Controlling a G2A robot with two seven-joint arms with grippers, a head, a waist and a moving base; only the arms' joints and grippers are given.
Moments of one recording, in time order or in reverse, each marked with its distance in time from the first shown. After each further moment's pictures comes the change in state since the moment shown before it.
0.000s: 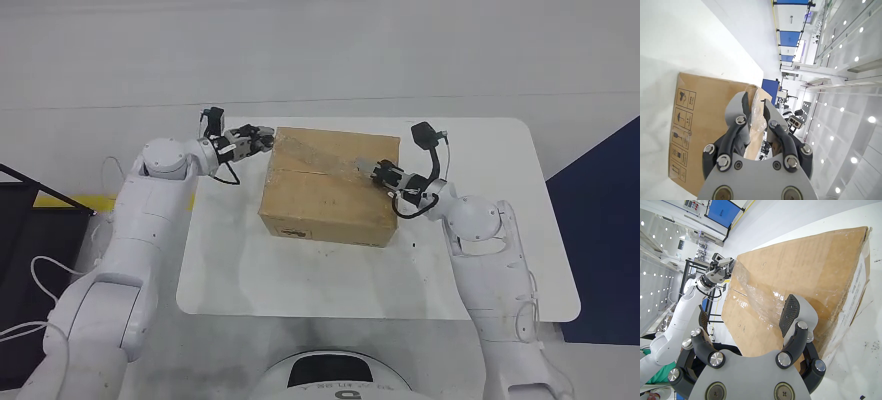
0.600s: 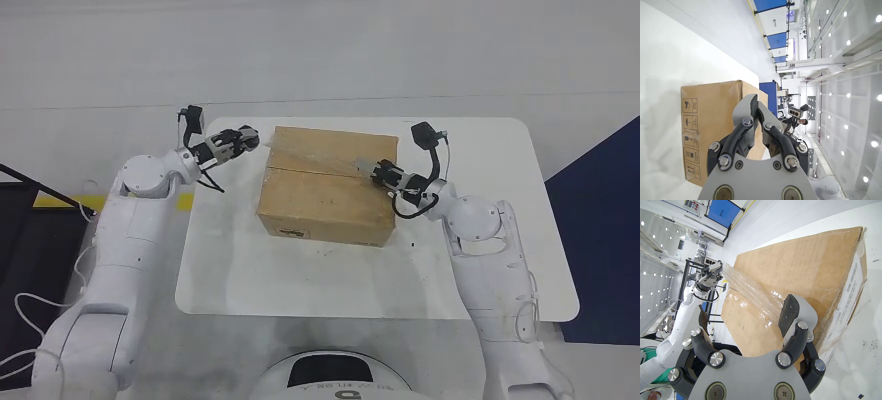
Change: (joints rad) left arm 0.205 0.073 -0.143 -0.282 0.045 -0.126 0.029; right arm 0.000 0.000 0.000 0.000 0.000 0.000 0.000
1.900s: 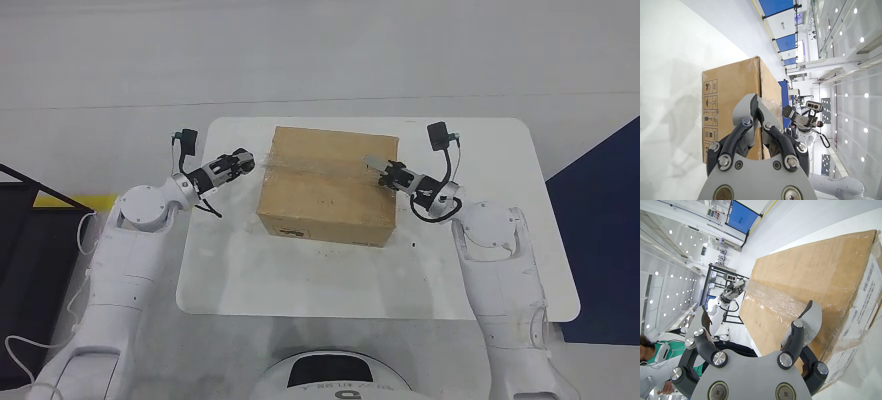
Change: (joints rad) left arm 0.206 0.046 -0.036 -0.226 0.094 -0.014 0.104; right arm -0.045 0.015 0.053 -0.030 0.199 -0.059 -0.008
